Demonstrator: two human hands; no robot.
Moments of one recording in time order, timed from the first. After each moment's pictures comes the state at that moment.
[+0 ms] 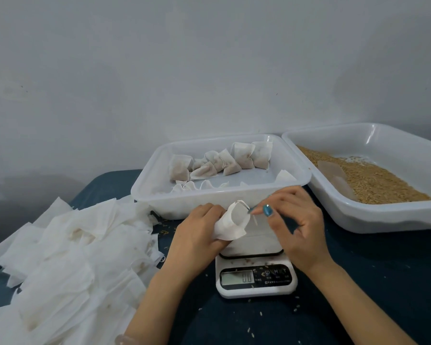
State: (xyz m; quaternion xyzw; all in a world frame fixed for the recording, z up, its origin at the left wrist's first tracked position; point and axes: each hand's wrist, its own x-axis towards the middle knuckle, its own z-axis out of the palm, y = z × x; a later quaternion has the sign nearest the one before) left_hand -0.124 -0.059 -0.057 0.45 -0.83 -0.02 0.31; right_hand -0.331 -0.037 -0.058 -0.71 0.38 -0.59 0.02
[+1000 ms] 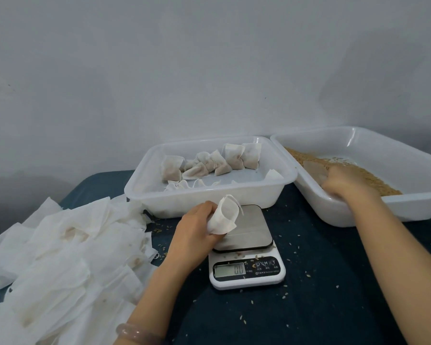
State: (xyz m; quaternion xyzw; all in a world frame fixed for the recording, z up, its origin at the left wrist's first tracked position) left_hand -0.129 -0.066 -0.070 0.49 -0.78 -0.15 0.35; right_hand -0.451 -0.093 -0.001 -0.50 0.86 -0.10 0.07
